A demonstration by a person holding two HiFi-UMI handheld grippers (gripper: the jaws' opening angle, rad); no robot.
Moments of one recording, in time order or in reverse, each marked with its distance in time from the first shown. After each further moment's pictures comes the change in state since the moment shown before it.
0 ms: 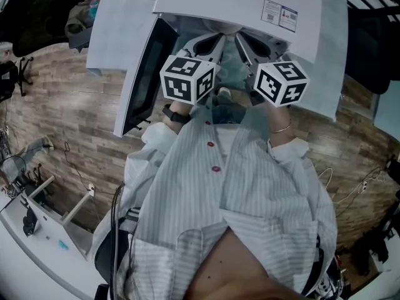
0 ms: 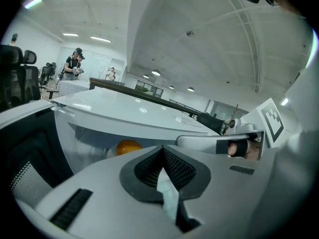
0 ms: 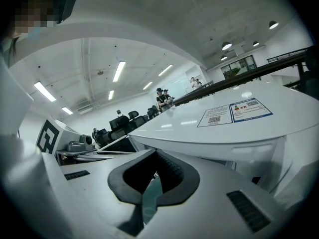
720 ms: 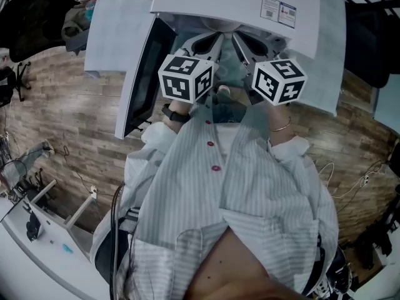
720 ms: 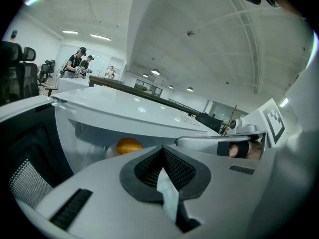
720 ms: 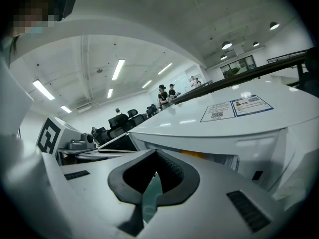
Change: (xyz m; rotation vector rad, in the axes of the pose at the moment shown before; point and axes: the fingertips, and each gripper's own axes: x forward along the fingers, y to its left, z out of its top) left arm -0.001 0.003 -0.004 -0.010 0.007 -0.017; right arm 0.002 0.005 -0.007 -0.003 0.018 -0.011
